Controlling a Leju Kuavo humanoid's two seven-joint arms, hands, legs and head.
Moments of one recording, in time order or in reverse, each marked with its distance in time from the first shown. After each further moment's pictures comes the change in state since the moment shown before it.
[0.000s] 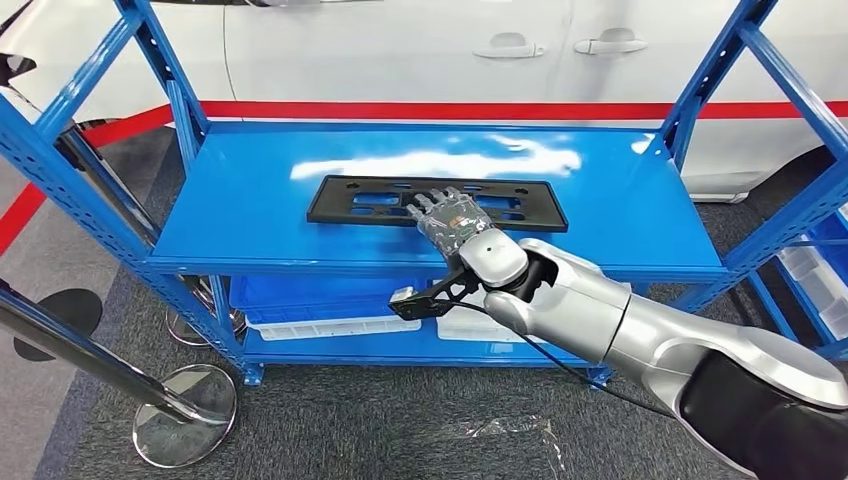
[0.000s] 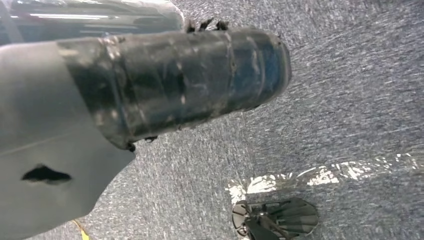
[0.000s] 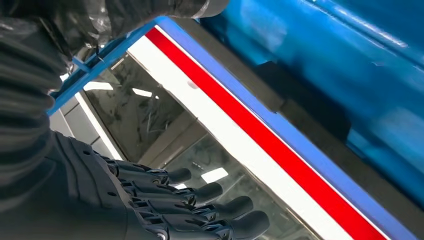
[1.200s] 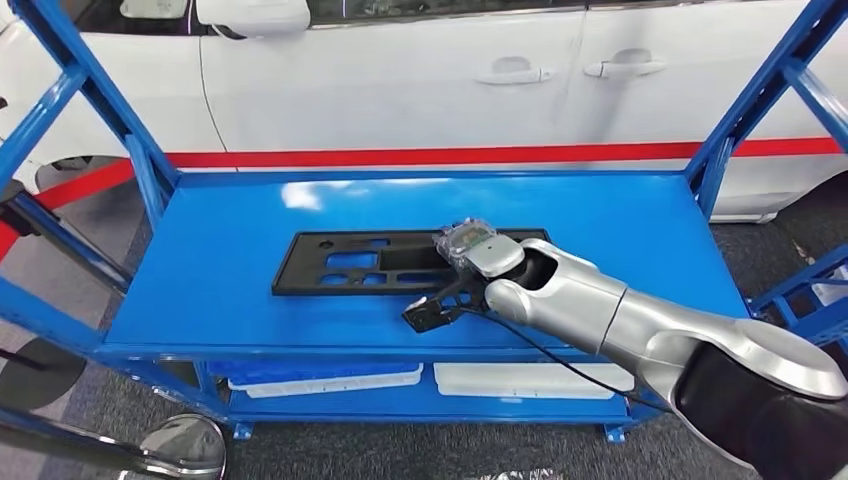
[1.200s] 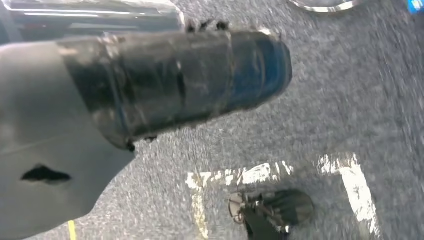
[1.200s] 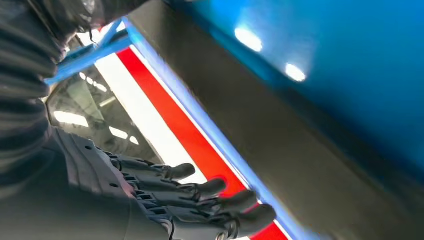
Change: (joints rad) left arm -0.006 -0.005 -0.020 0.006 0.036 0.018 0.040; right arm -0.019 0.002 0.047 0.090 -0.235 0.169 0.077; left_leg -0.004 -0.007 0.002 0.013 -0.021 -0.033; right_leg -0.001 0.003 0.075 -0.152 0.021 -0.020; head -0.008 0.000
